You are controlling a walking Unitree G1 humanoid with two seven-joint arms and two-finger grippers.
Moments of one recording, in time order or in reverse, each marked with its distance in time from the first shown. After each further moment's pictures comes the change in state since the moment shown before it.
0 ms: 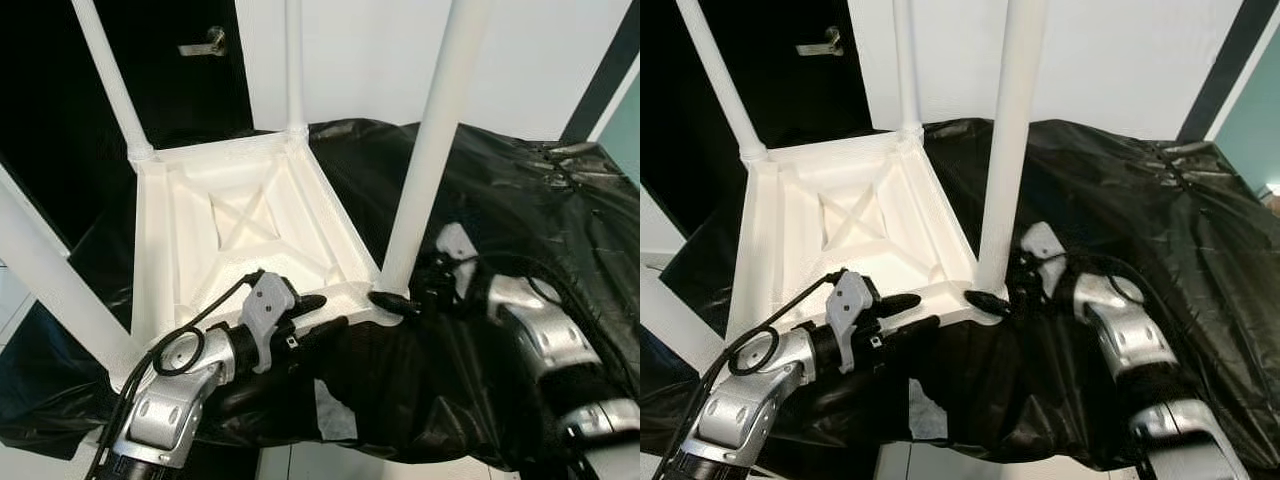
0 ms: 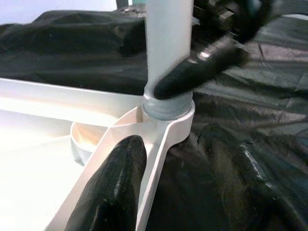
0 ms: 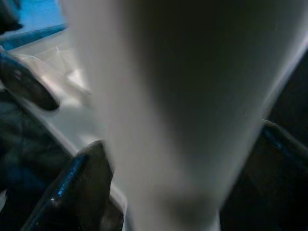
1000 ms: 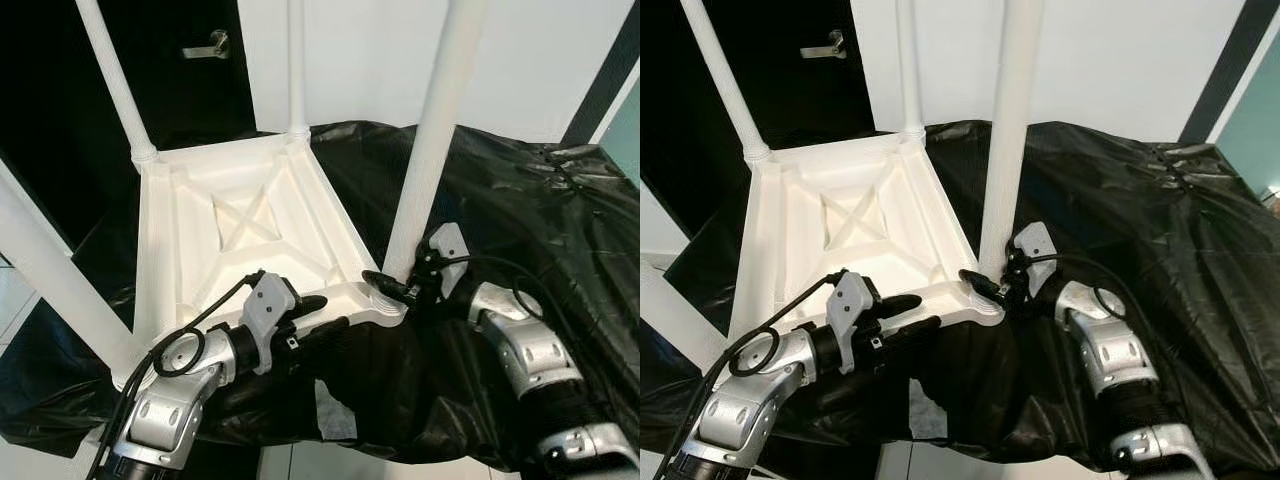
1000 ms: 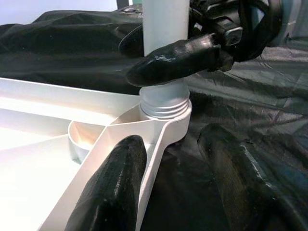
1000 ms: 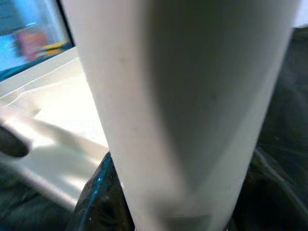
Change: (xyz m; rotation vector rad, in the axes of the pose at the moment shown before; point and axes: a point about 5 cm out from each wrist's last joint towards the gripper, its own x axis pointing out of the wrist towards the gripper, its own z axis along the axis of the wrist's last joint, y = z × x) left arm -0.001 -0.002 -0.003 -0.011 0.003 -0.002; right arm 0.006 0.029 -0.008 0.143 -0.052 -0.326
